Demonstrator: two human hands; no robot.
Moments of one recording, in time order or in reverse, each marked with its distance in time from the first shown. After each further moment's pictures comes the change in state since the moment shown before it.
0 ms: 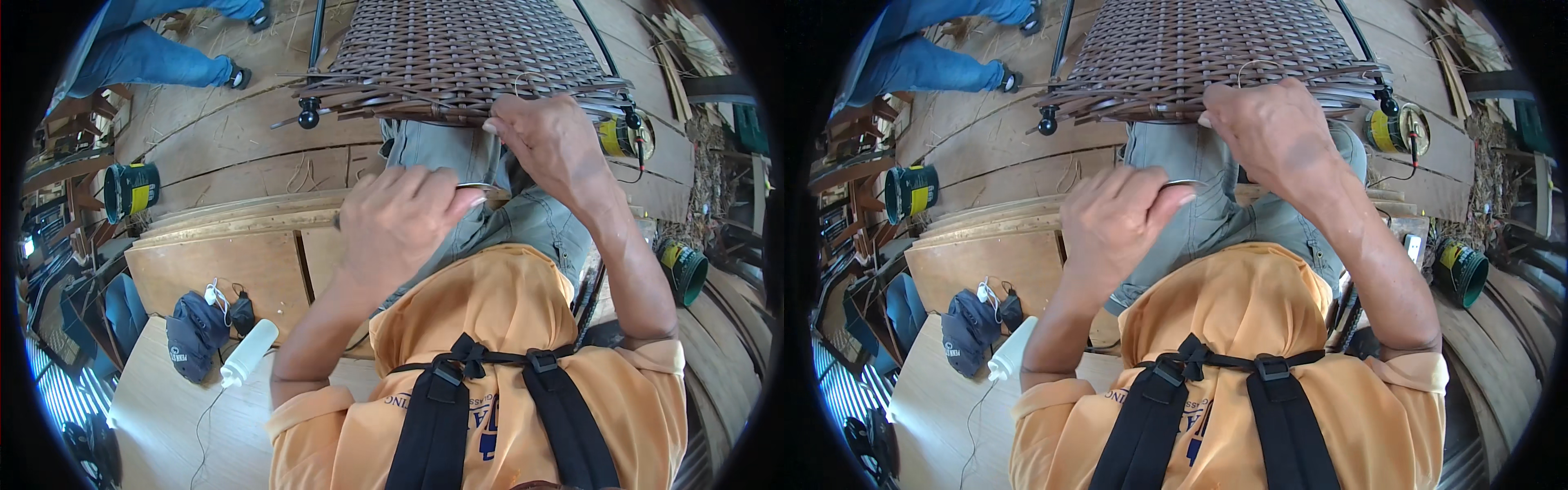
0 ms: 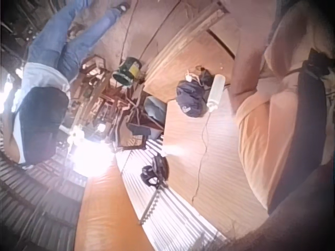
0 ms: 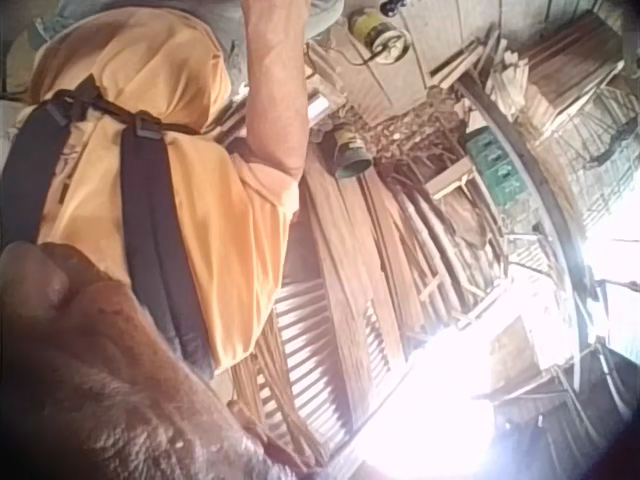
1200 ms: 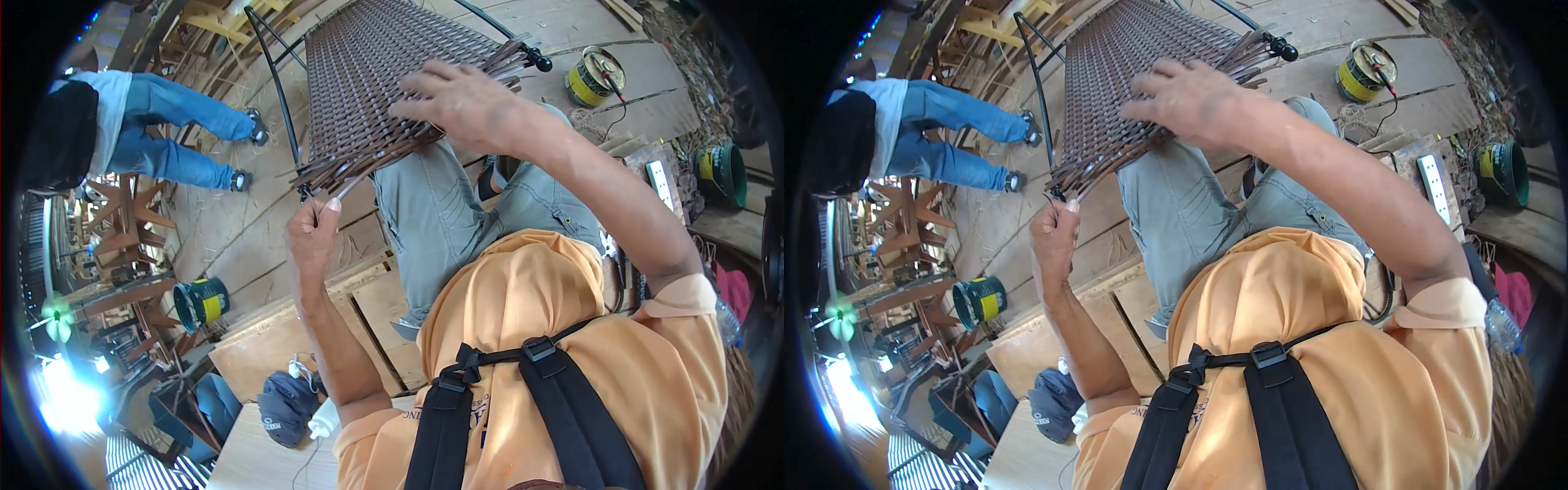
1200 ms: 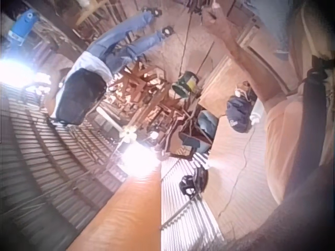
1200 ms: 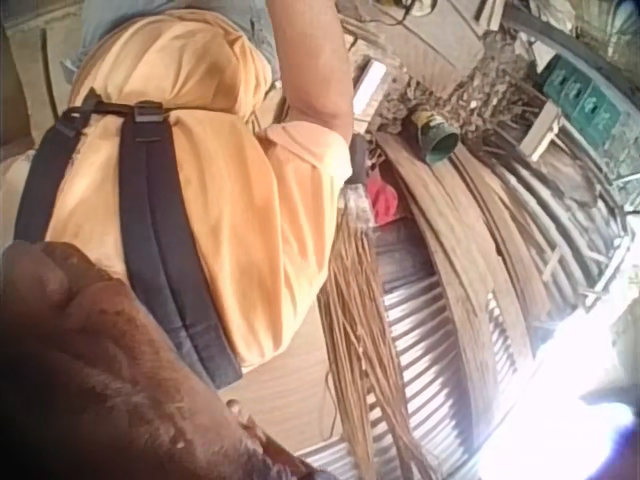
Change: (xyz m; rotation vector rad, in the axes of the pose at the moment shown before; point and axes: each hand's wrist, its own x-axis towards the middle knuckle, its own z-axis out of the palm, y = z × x) left_hand 0.012 -0.083 -0.028 -0.561 -0.226 -0.574; right_hand -0.012 0.032 0.009 -0.232 0.422 -0.092
